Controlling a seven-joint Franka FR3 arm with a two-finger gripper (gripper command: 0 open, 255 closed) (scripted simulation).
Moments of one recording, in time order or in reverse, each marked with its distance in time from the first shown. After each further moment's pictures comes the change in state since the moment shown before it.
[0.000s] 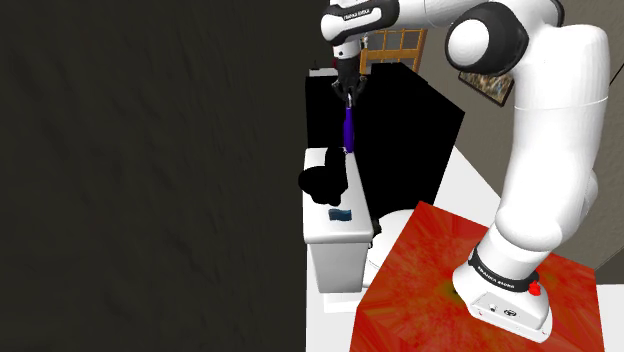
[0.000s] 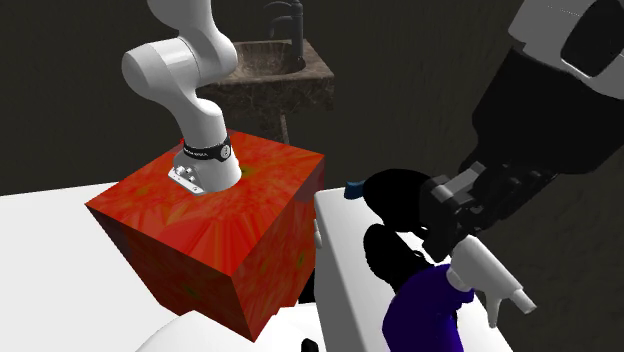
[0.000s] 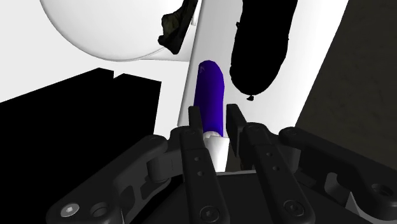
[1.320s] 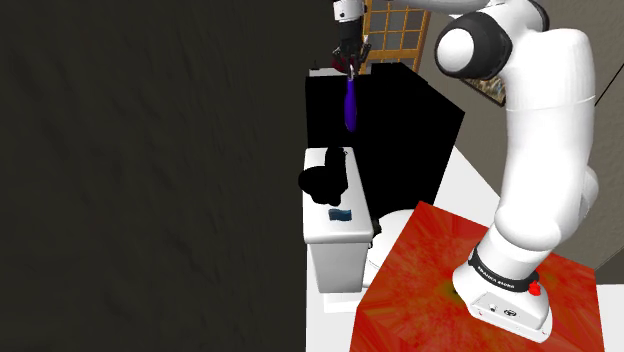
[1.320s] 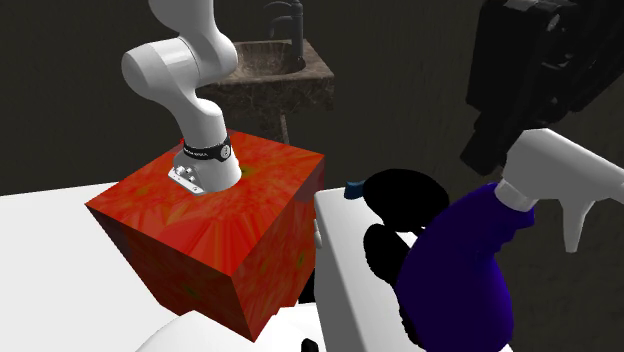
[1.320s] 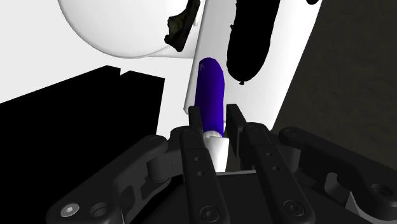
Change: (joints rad) arm -0.014 0.067 -0.003 0.372 0.008 -0.304 -0.023
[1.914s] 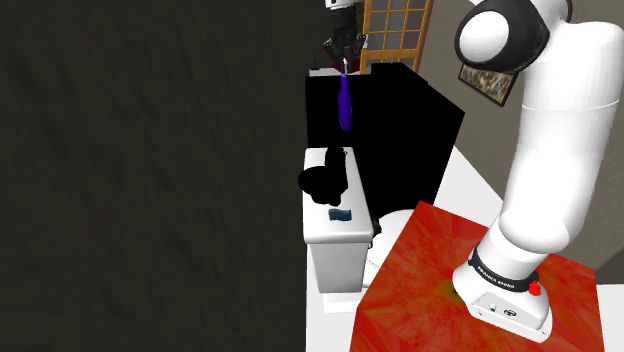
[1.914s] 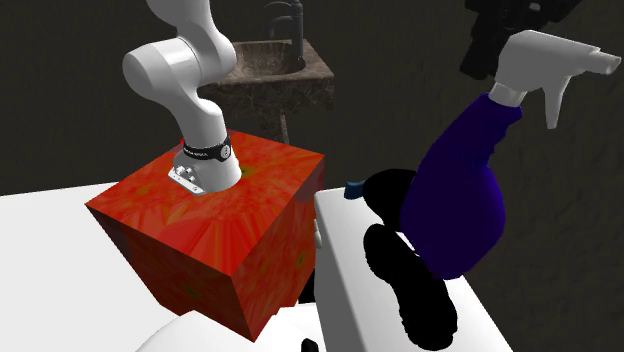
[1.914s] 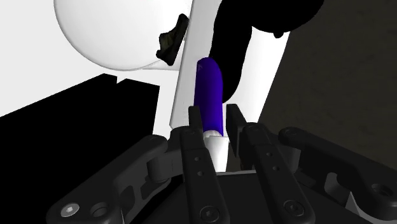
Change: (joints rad) arm 0.088 -0.131 0.031 -0.090 -0.014 -0.048 0.107
